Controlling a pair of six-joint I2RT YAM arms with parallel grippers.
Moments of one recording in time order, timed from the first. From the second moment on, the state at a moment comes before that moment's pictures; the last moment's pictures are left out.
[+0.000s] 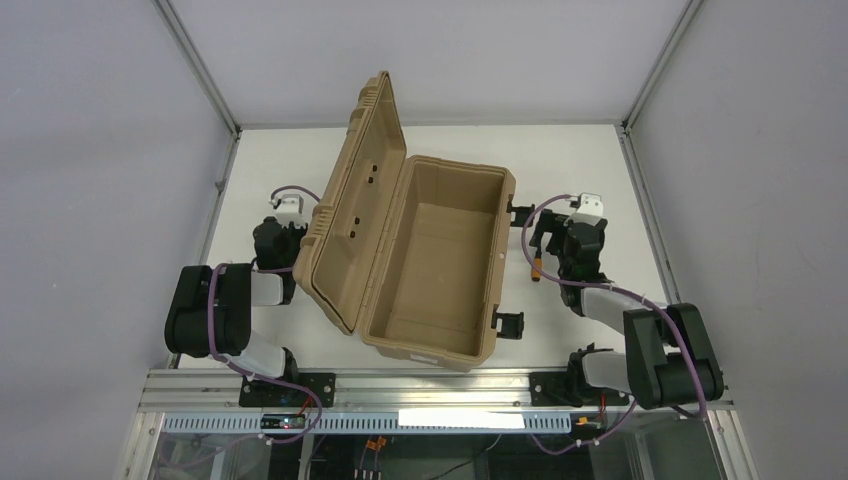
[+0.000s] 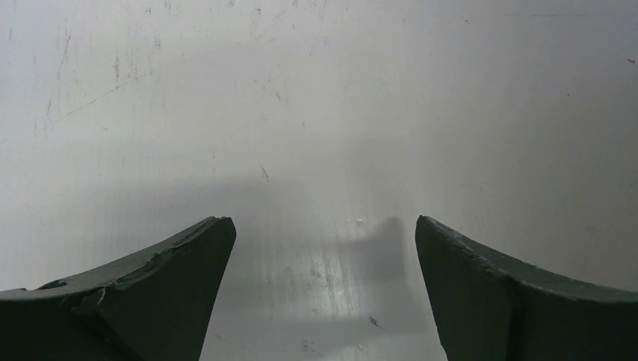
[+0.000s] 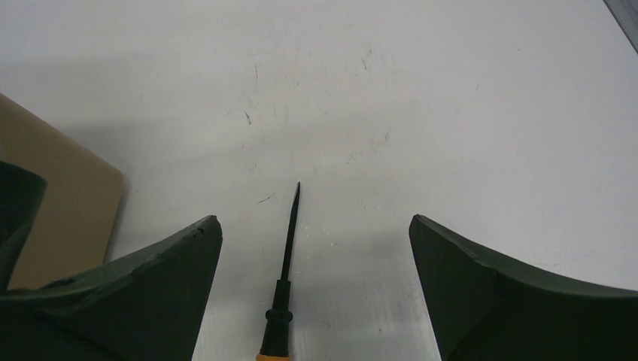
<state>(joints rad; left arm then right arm) 0.04 1.53 0.34 0.90 0.22 -0.05 0.14 1.27 0.32 0.62 0.22 0.18</state>
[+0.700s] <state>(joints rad) 0.04 1.53 0.34 0.90 0.22 -0.05 0.14 0.97 0.71 0.00 0.22 0.16</state>
